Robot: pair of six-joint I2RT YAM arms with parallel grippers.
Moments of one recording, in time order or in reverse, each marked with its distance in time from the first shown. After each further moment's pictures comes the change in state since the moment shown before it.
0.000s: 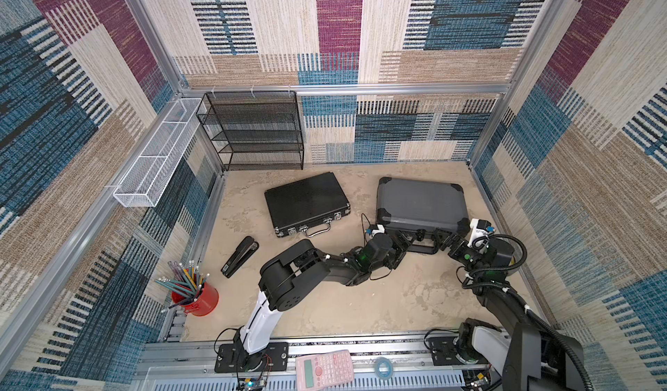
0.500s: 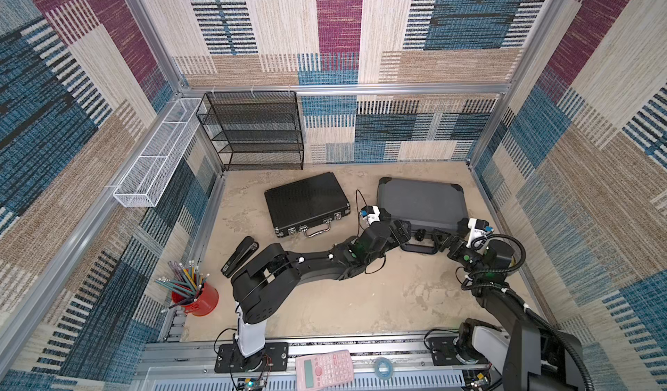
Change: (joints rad) left arm 0.012 -0.216 0.027 -0.290 -0.217 0.452; right arm 0.000 0.016 -0.025 0.082 -0.071 0.008
